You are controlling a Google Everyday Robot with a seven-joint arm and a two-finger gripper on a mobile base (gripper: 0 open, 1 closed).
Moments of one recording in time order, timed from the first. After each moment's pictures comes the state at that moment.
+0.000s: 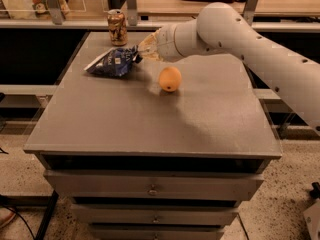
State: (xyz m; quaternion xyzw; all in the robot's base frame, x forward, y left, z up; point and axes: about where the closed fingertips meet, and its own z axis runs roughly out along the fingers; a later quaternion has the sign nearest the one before) arm 0.724 0.034 0.892 -0.77 0.38 -0.09 0.51
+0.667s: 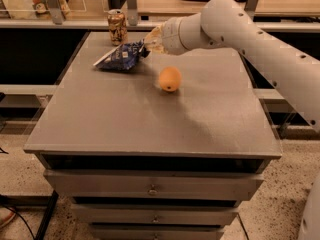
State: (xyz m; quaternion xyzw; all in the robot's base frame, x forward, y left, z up) arm 0.754 0.016 0.900 -0.75 0.39 -0.11 0.51
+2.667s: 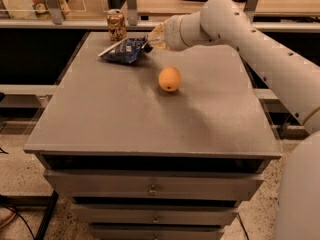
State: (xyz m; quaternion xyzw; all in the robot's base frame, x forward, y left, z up) arm 0.791 0.005 0.895 -0.74 0.41 -0.12 0.52
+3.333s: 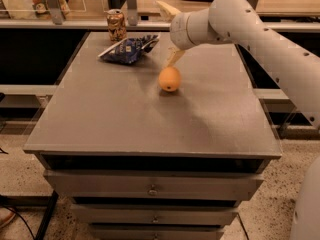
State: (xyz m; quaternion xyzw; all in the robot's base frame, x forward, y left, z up) arm 0.776 -0.007 0.910 -0.74 0.41 -0.12 0.52
